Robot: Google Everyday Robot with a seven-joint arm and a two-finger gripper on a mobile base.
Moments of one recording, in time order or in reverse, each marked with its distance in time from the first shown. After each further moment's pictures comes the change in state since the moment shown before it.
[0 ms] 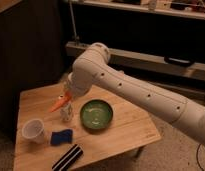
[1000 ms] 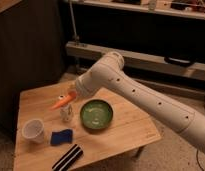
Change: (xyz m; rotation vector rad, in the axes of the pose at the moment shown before) arm -0.012 -0.009 0.009 -0.103 0.114 0.094
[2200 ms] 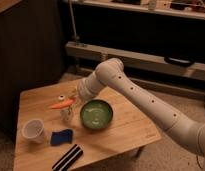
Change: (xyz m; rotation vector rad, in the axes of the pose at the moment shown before) arm -0.004 -0.021 0.052 0.115 0.197 0.395
